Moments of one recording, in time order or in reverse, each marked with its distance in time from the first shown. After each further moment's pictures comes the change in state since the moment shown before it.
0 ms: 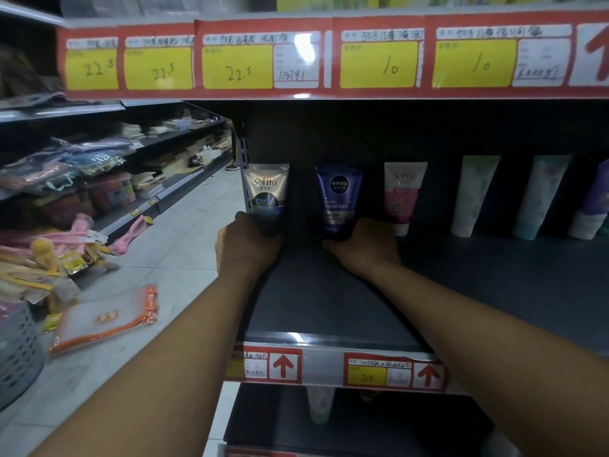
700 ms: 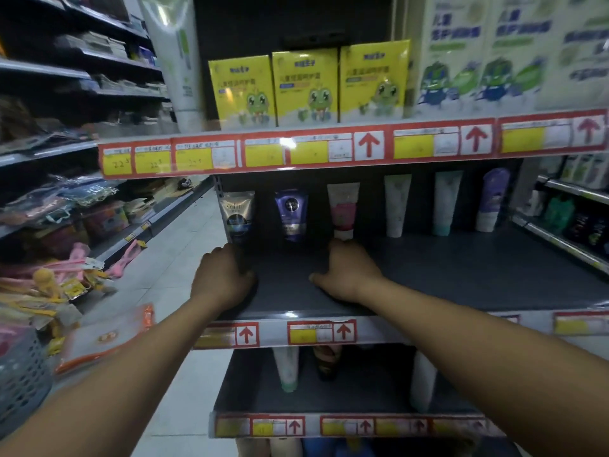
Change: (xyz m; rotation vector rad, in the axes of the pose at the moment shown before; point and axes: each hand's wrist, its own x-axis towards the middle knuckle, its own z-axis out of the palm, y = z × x) left_hand -0.088 0.029 -0.057 0.303 -0.134 0.264; right_hand -0.081 0.024 -0.085 -0.197 -0.180 -0.086
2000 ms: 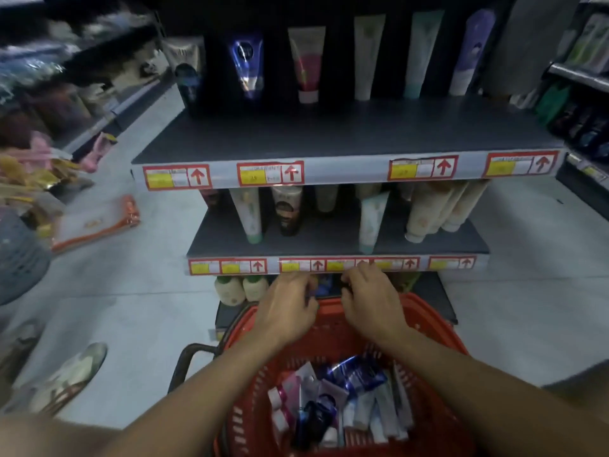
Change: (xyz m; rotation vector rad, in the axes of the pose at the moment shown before) left_hand -0.286 0.073 0.166 -0.194 -0.323 0.267; right_hand -0.267 0.153 0.156 -0.024 0.116 -0.120
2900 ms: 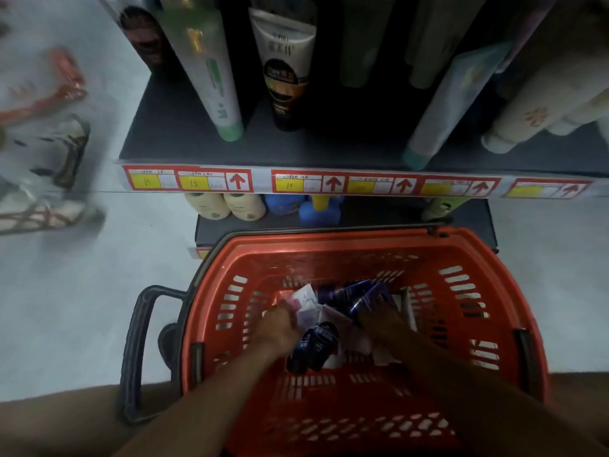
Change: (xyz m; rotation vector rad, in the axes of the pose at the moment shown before) left_hand -0.097 -0.103 0.193 -0.156 -0.677 -0.639; right_hand -0.118 0.061 0.174 0.352 -0.993 1.060
